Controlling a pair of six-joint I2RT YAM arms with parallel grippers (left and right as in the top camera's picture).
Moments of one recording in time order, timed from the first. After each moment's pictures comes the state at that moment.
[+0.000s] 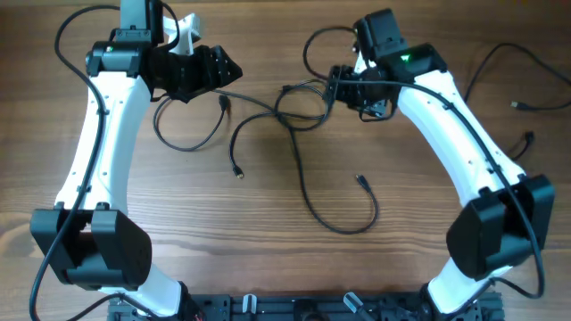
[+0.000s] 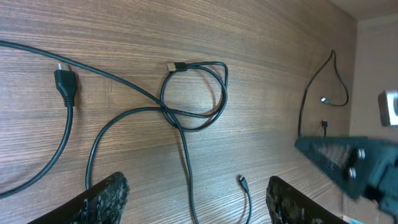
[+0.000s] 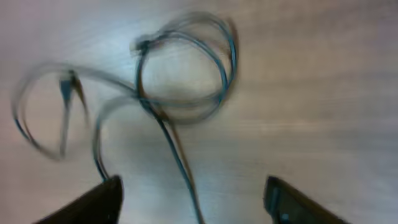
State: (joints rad) left arm -0.04 1.77 1.66 -0.99 0.56 -0.28; right arm 0.34 1.85 1.62 -0.92 -0.17 0.60
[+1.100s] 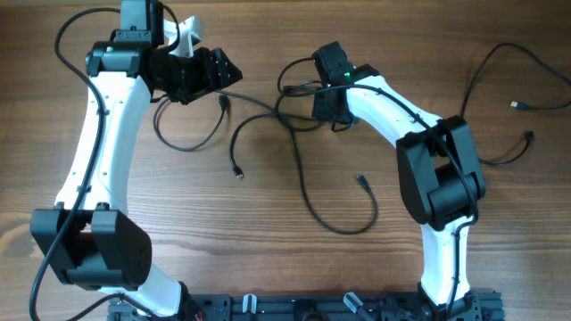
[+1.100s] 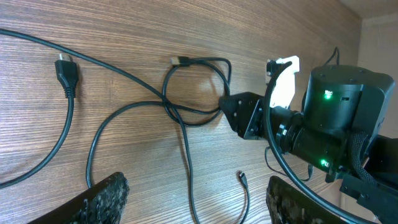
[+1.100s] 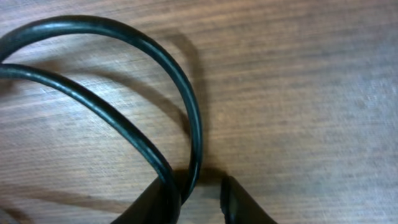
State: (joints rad) left arm -0.04 1.77 1.66 -1.01 0.56 -0.28; right arm 0.41 2.20 1.59 -0.69 0.08 0.55
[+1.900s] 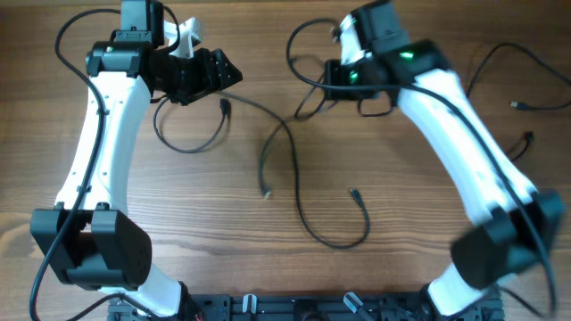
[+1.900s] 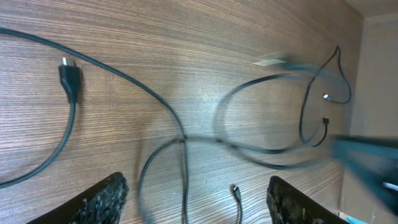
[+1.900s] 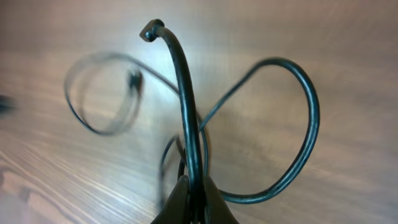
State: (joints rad) left arm -0.04 1.77 1.66 -1.02 0.56 -0.28; right arm 0.36 1.77 1.70 -0.93 -0.26 0.31
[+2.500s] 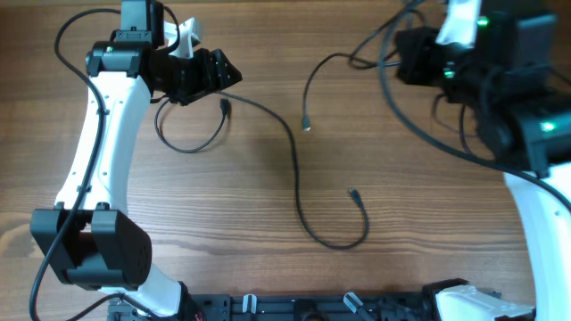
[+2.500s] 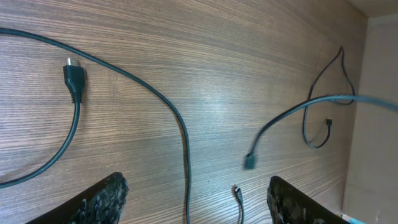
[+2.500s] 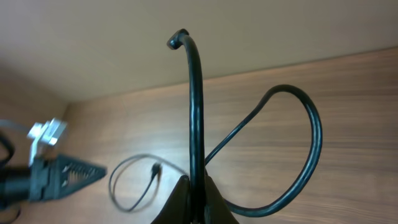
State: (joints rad) left arm -0.04 1.77 1.66 -1.03 0.55 -0.28; right arm 0.19 1.37 1.71 -0.88 -0.18 0.38
